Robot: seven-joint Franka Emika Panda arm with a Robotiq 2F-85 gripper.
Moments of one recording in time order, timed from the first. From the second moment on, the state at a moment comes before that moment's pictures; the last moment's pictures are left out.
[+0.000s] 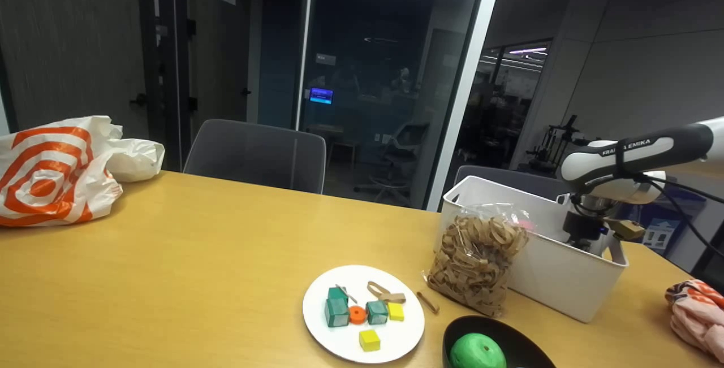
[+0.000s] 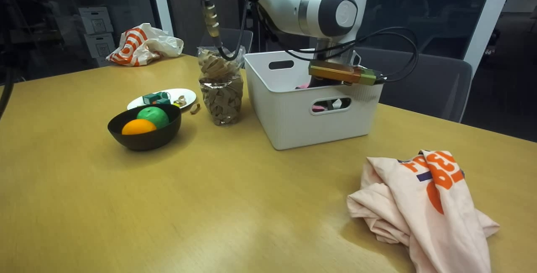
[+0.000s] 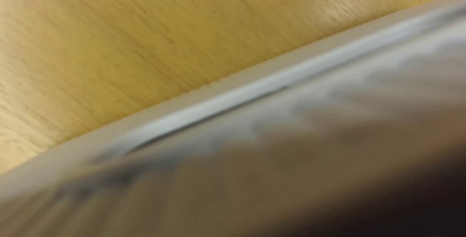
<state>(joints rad) -0.18 0.69 0.00 -1.44 0.00 1.94 -0.73</state>
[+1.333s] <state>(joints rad) -0.22 0.41 0.02 -1.65 0.06 2.39 -0.73</state>
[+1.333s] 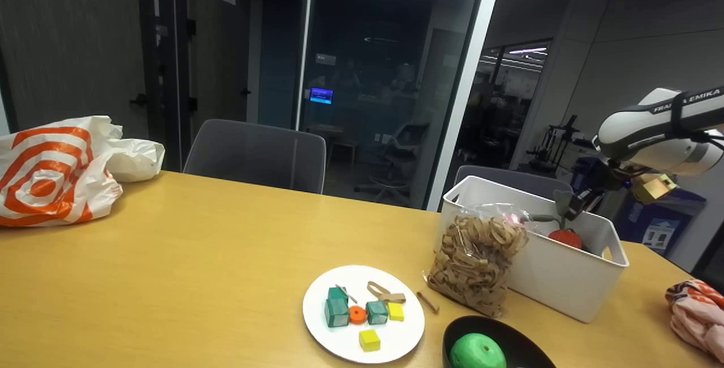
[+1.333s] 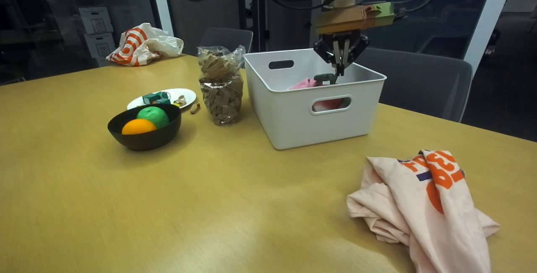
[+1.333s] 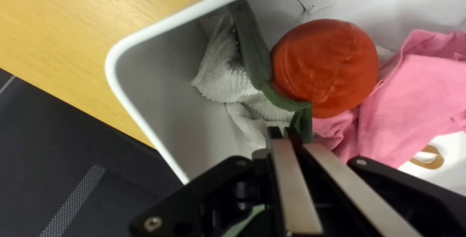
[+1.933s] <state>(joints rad) -0.26 0.26 0.02 -1.66 0.22 2.41 -0.85</state>
